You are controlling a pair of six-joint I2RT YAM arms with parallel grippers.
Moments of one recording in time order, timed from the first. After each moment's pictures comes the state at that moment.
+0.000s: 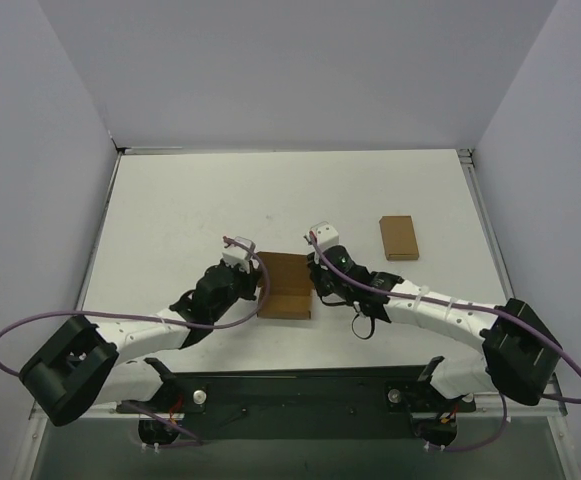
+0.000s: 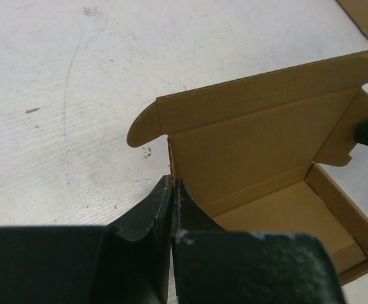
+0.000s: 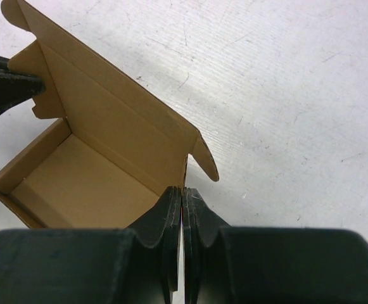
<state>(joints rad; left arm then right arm) -0.73 1.22 0.35 0.54 -0.18 -0.29 0.87 1.33 0.72 -0.04 0.25 0.24</state>
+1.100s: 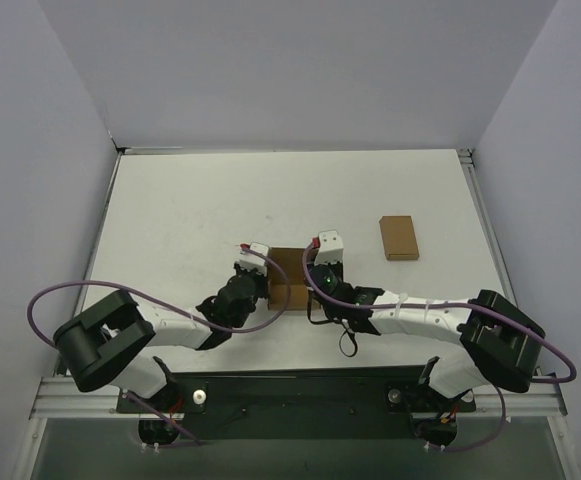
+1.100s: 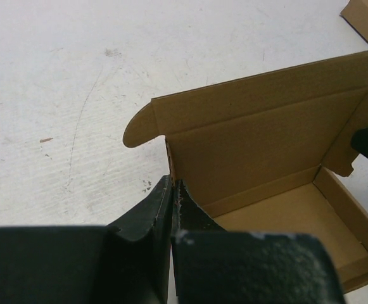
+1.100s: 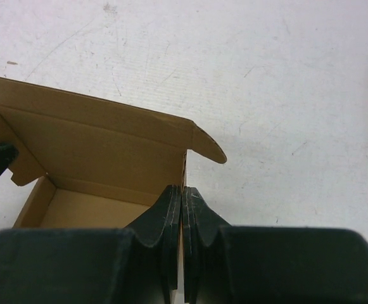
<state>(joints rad) -0.92 1.44 0.38 0.81 -0.53 -0.22 1.01 1.42 0.66 0.17 0.74 0.40</state>
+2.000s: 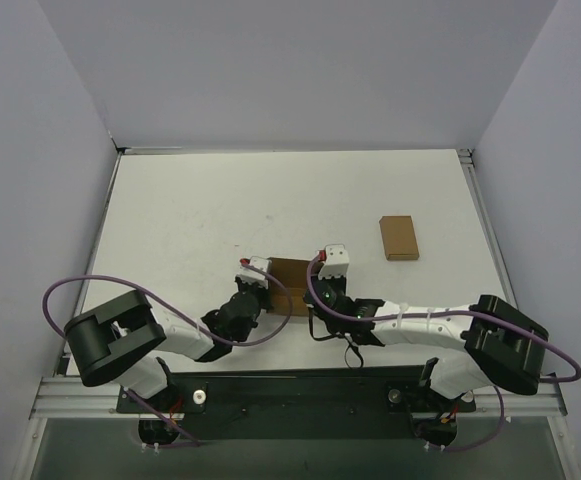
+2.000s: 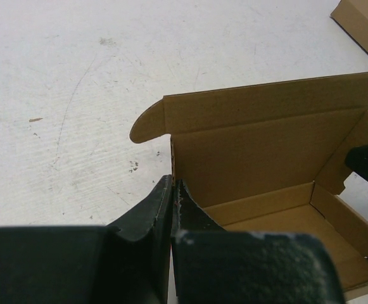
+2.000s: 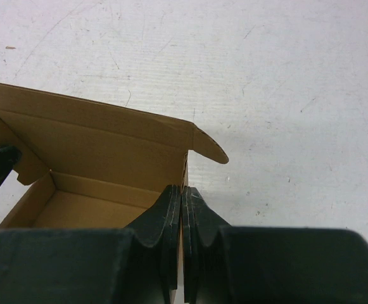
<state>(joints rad) -1.02 1.50 0.32 0.96 -0.66 -0.26 1.08 1.40 0.58 0.15 0.81 0.58</state>
